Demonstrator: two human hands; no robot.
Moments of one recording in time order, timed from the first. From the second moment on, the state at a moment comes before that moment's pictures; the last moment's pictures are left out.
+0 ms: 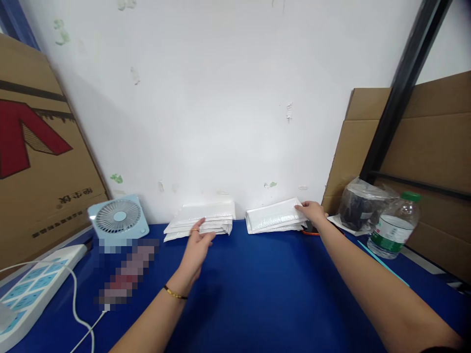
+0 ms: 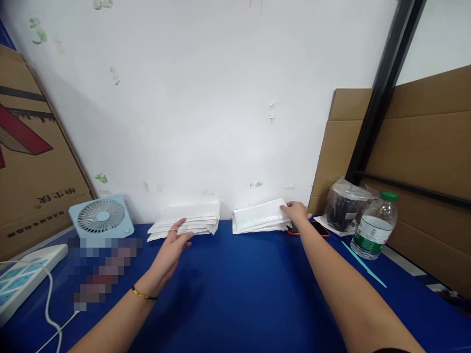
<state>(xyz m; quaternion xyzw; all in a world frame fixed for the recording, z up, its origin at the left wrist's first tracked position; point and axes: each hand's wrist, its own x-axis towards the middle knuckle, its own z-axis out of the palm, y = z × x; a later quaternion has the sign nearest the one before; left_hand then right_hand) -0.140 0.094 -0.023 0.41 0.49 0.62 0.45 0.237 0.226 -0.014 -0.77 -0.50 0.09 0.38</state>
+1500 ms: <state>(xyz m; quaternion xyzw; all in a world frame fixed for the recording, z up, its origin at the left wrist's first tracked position) -0.032 0.043 0.014 0.36 0.21 0.83 0.38 0.118 0.060 -0.079 -0.53 -0.45 0.50 0.52</state>
